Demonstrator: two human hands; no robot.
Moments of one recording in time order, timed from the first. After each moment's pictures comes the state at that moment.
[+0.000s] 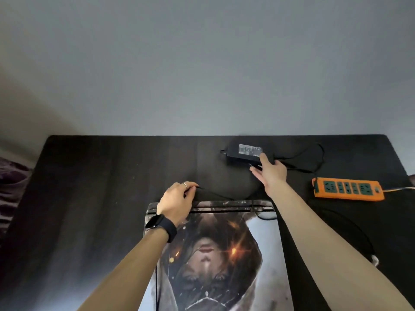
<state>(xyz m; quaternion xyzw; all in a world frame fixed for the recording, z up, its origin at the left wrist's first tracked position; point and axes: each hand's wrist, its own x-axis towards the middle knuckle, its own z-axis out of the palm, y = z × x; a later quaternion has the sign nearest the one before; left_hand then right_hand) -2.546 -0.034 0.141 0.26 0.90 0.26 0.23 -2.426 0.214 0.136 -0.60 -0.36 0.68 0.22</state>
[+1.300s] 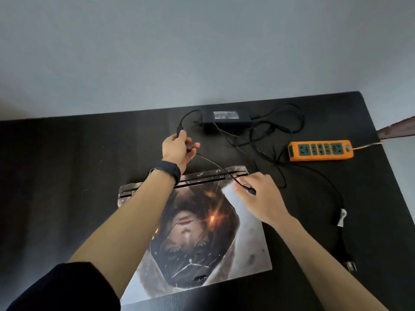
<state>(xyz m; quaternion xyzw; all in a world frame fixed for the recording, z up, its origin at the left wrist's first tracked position) -2.541 0.072 0.172 -0.16 0.63 0.63 0.43 -2.293 0.130 0.152 -0.41 -0.84 0.35 0.01</state>
